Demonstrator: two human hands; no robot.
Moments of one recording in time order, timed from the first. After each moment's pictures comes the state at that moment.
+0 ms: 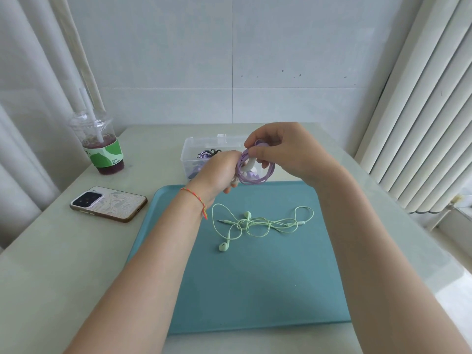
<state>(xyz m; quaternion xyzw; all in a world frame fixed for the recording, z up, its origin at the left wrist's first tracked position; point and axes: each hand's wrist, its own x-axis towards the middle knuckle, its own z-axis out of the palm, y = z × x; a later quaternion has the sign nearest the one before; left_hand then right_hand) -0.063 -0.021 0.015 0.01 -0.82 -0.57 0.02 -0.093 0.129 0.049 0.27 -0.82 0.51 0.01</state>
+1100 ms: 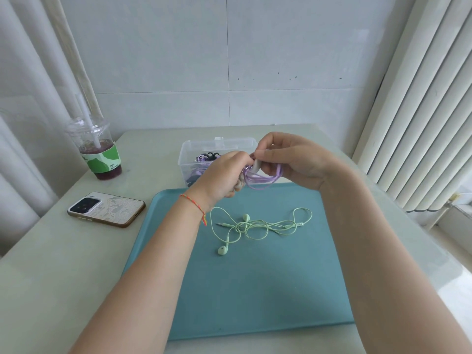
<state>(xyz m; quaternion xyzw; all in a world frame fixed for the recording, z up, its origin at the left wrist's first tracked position) -0.059 -0.016 0.017 -0.04 -0.79 -0.61 0.00 -0.104 0.146 0.038 0.25 -0.67 0.67 -0.20</state>
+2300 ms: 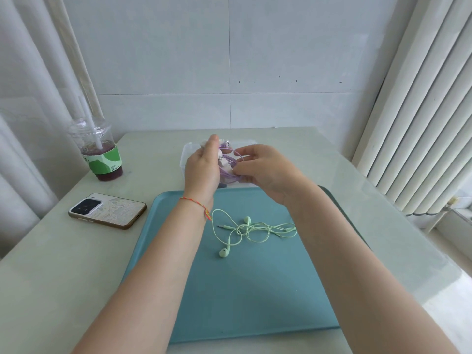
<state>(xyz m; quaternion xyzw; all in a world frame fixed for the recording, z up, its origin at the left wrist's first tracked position) -0.072 -0.028 0.011 0.13 -0.64 -0.73 0.22 -0.091 0.089 0.024 0.16 -0.71 0.68 -0.13</state>
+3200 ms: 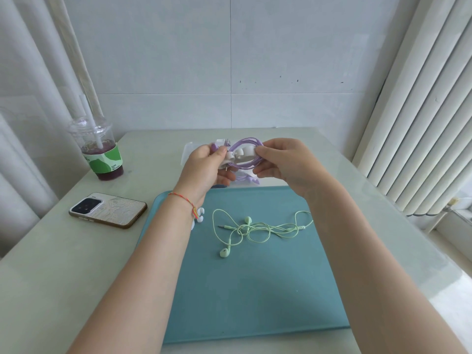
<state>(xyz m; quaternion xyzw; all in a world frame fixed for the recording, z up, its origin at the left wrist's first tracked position) -0.073 -0.046 0.009 0.04 -0.70 -0.70 0.13 -0.106 0.123 0.028 0.14 -0.73 0.66 -0.07</state>
